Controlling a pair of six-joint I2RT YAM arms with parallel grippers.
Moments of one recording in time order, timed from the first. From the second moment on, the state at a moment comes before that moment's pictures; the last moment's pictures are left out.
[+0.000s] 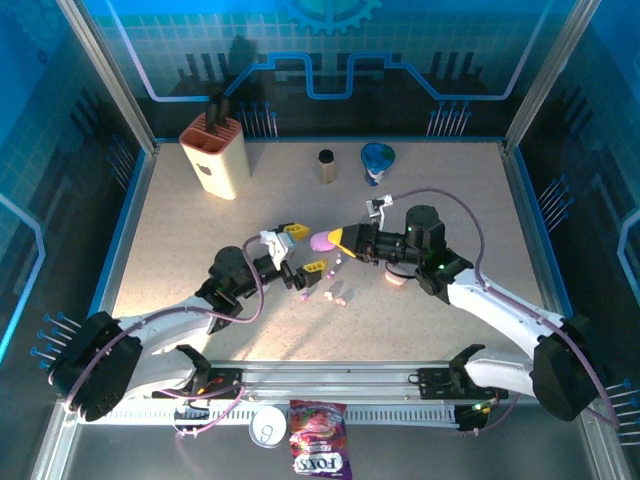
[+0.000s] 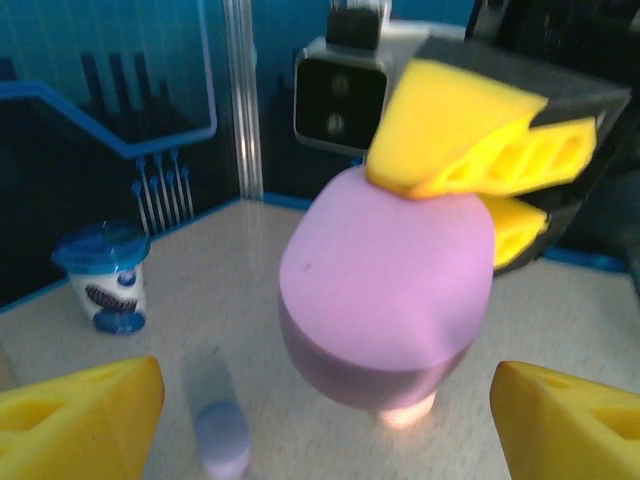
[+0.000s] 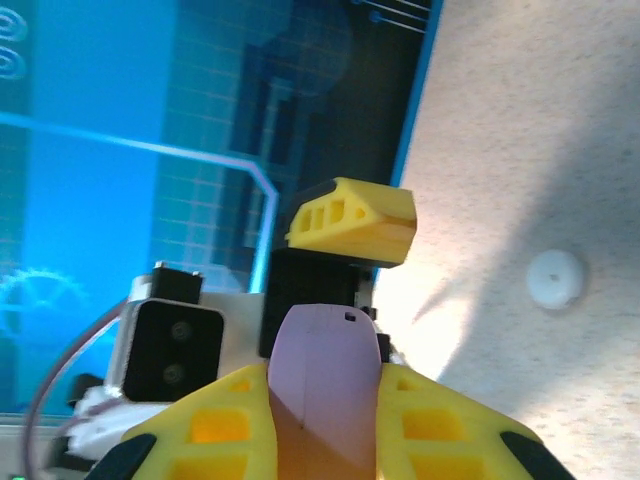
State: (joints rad) left arm -0.59 1.19 0.36 0.92 0.43 -0.03; right arm 0.56 1.17 0.69 0.33 -0.70 1.21
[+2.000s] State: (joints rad) left arm -0.60 1.42 0.47 1.28 0.62 -0.20; right arm 0.54 1.15 0.57 0.68 -0.71 1.60
